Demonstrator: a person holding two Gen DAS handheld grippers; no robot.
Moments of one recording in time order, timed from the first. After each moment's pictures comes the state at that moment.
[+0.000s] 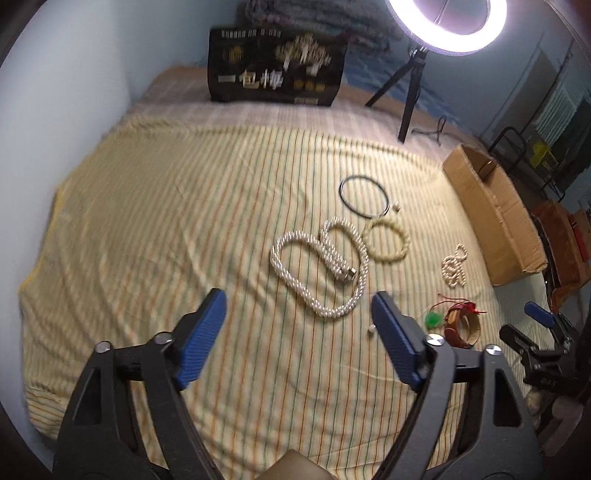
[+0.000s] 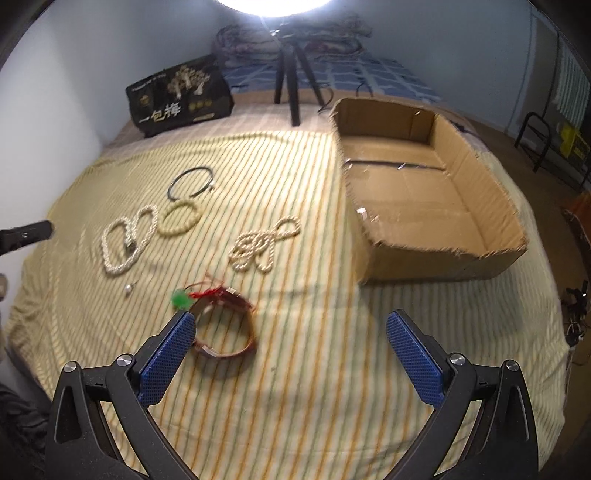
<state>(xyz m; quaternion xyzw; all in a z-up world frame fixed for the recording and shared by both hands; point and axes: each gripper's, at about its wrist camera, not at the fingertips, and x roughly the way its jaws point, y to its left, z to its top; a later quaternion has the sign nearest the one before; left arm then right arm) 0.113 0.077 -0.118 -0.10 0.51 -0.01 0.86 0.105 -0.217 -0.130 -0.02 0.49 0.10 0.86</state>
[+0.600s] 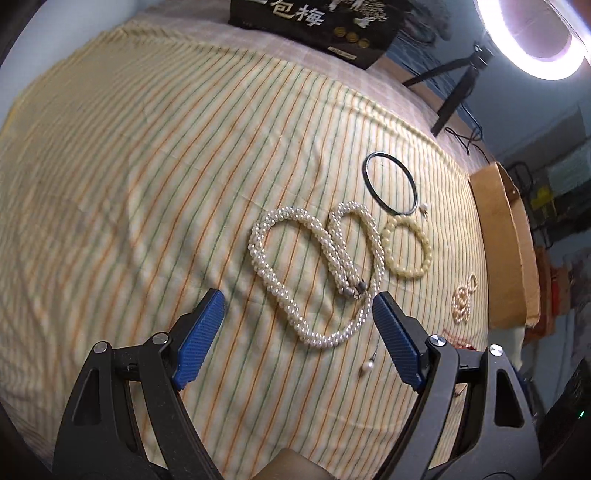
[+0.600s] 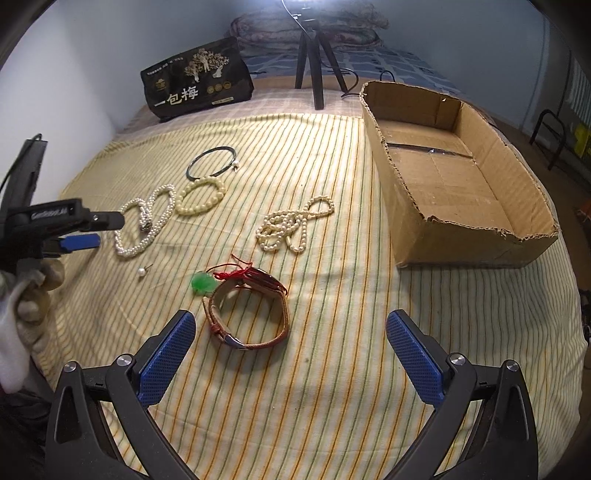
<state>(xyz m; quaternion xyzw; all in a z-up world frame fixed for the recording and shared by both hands) 0.156 0.088 -0.180 -0.23 0.56 0.00 0.80 0.104 -0.202 -0.147 -0.01 0.49 0.12 0.86</state>
